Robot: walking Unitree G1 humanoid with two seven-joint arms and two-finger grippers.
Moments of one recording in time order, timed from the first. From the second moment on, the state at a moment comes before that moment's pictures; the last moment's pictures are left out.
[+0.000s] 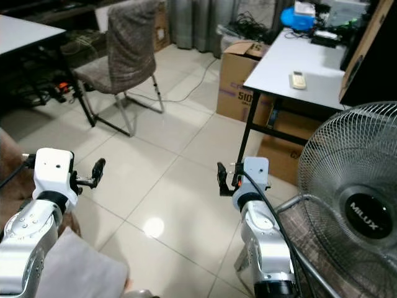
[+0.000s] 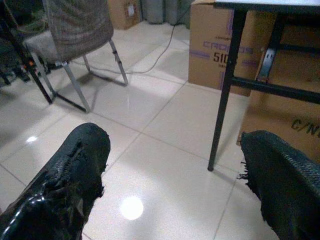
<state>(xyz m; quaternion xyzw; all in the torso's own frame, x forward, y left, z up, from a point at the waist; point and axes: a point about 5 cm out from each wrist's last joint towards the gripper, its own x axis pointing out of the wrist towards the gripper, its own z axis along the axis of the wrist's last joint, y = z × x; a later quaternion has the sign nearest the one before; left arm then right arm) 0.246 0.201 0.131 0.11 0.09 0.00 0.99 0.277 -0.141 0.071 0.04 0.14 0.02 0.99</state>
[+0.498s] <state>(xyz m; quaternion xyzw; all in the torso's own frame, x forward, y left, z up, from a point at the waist) 0.238 0.200 0.125 0.10 0.10 0.01 0.99 0.309 -0.134 0.083 0.02 0.11 0.03 0.99</state>
